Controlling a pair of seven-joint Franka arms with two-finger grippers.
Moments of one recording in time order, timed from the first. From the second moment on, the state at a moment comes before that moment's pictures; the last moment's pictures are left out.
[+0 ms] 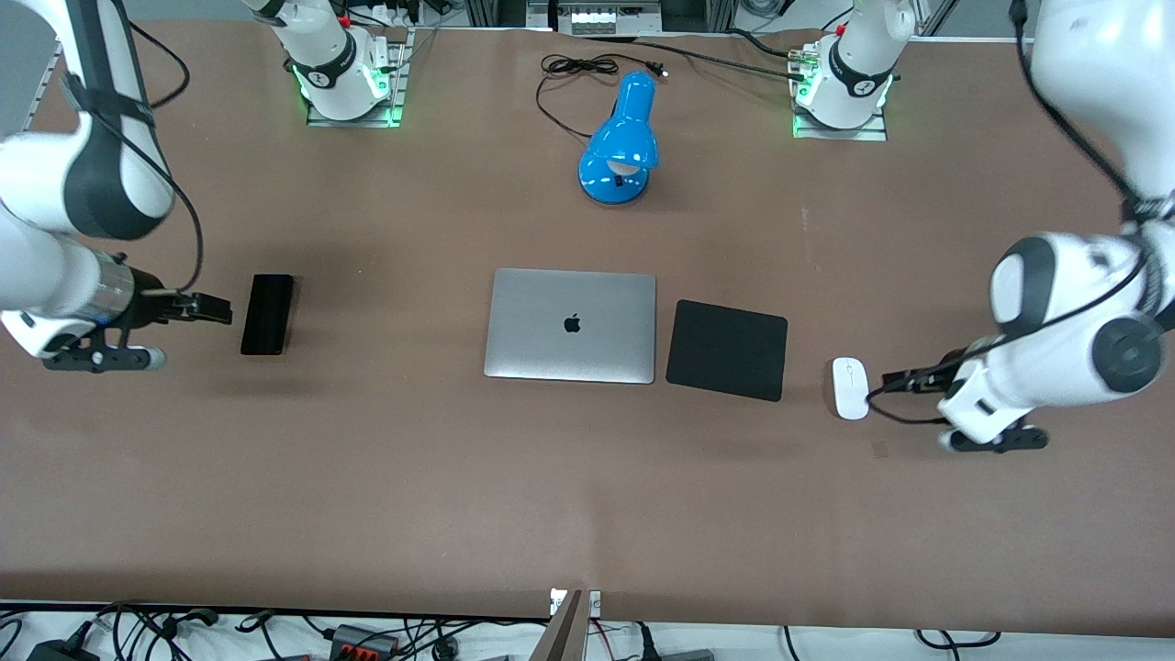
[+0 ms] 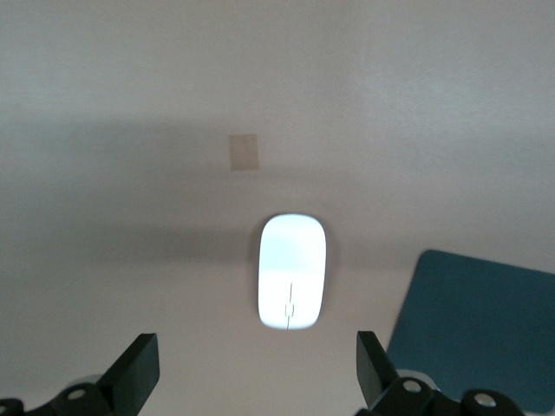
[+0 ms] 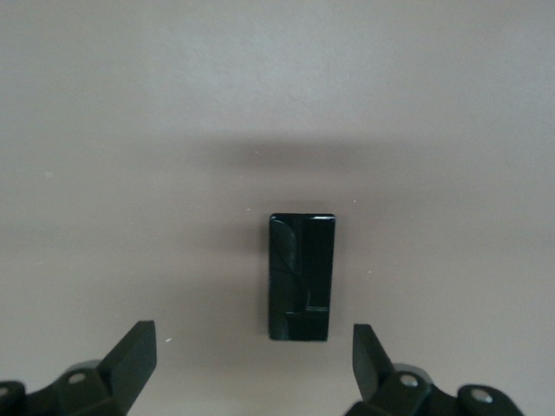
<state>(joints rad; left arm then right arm) 0.06 0.61 -0.11 -1.48 0.01 1.93 -0.10 -0.05 0.31 -0.01 -1.77 -0.04 1.92 -0.05</state>
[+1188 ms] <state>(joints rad) 0.02 0.79 -0.11 -1.47 0.01 1.96 -0.09 -0.11 0.45 -0.01 -2.11 -0.05 2.39 -0.05</state>
